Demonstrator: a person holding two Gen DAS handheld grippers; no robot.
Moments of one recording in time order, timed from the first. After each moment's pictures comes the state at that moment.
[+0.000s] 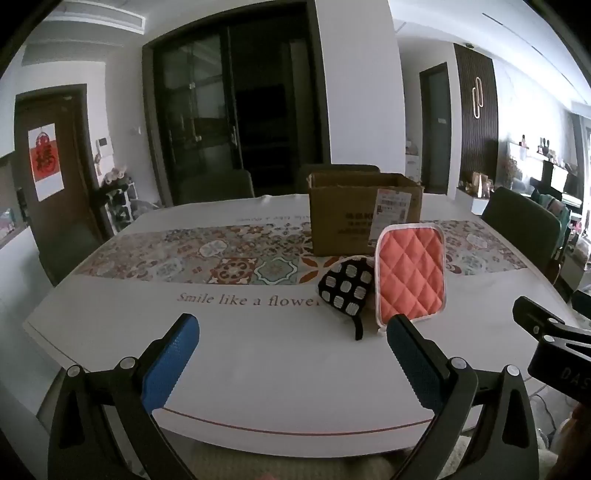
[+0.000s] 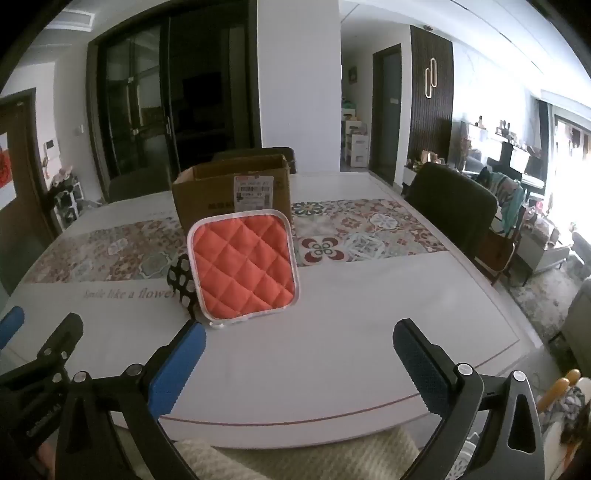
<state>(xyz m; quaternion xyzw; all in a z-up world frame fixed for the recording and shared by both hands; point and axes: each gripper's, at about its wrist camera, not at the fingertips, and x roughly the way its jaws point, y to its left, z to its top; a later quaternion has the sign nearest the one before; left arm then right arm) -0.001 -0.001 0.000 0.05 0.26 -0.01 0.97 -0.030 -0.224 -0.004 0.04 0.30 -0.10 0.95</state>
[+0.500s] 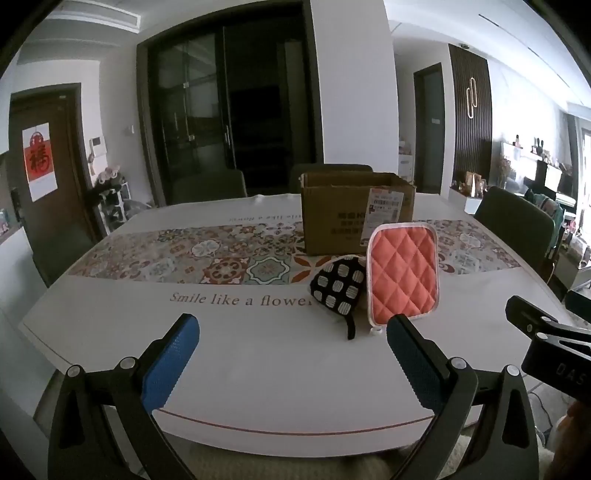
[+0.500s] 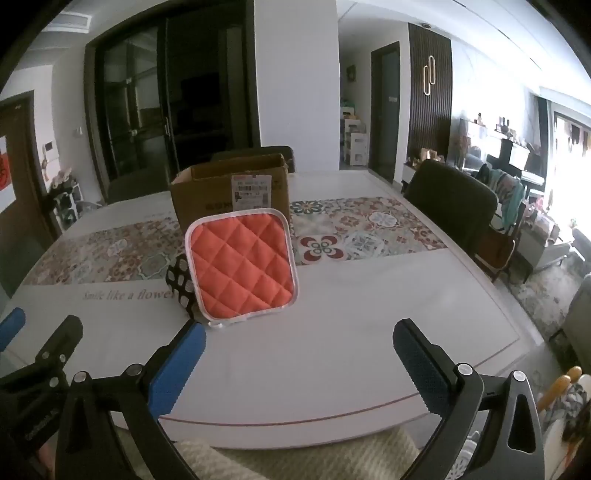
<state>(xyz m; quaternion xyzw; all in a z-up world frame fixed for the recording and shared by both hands) 0.016 -0.010 0.000 0.04 0.27 -0.02 0.96 -0.028 -0.226 -0.005 0.04 0.30 -0.10 0.95</state>
